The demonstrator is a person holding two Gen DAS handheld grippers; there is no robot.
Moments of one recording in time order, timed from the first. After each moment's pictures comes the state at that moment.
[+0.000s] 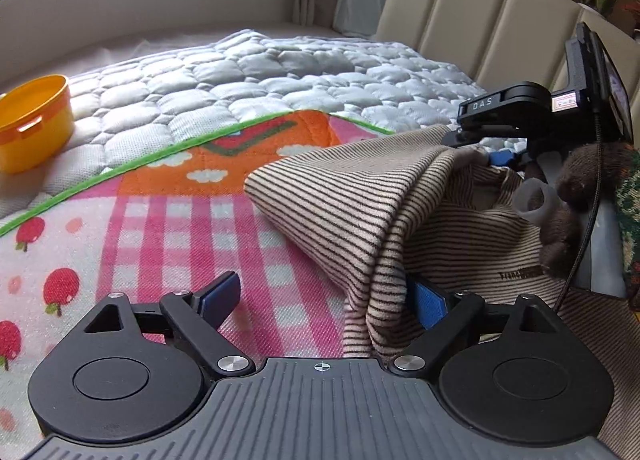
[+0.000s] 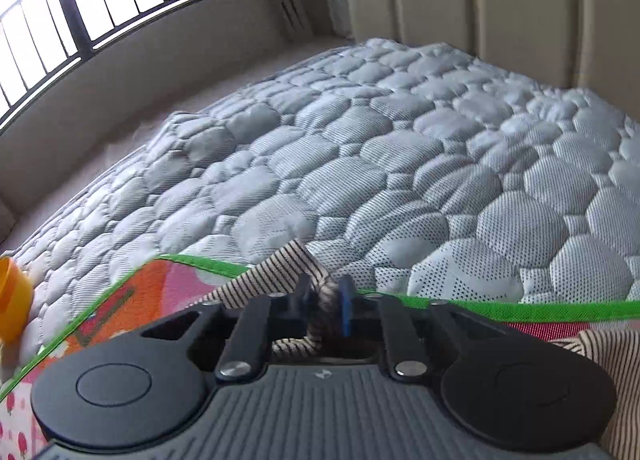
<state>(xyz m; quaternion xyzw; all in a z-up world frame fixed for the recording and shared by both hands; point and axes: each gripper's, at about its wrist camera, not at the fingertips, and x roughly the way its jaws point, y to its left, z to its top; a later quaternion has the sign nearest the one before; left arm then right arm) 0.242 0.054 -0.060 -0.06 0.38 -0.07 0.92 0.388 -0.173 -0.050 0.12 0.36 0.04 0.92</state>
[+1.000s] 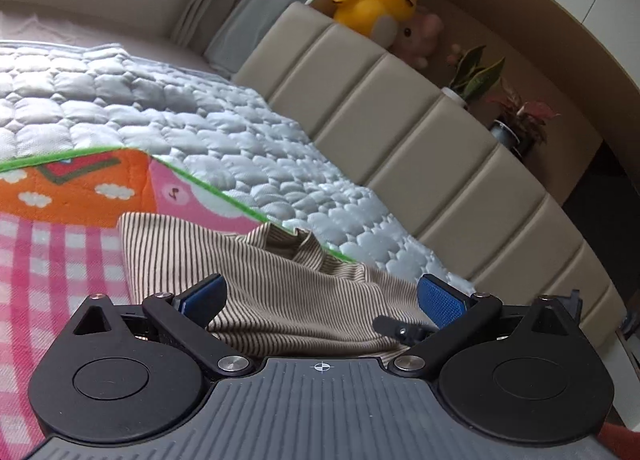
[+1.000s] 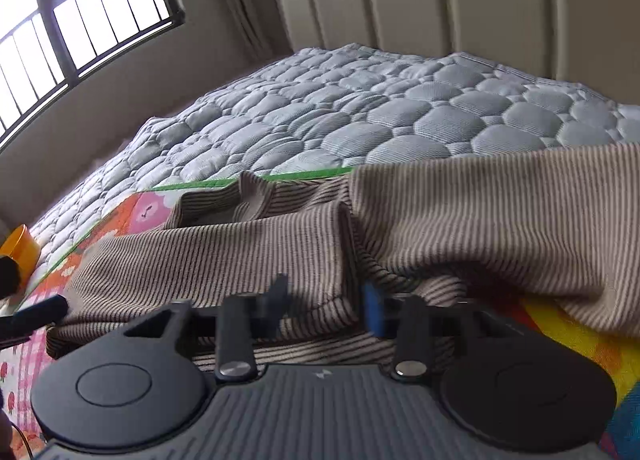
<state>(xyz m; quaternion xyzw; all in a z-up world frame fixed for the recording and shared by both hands) 0.232 0.034 -0.026 -0.24 0.31 -0.29 0.87 0.228 -0.249 -0.065 0.12 0.34 -0.01 0.93</state>
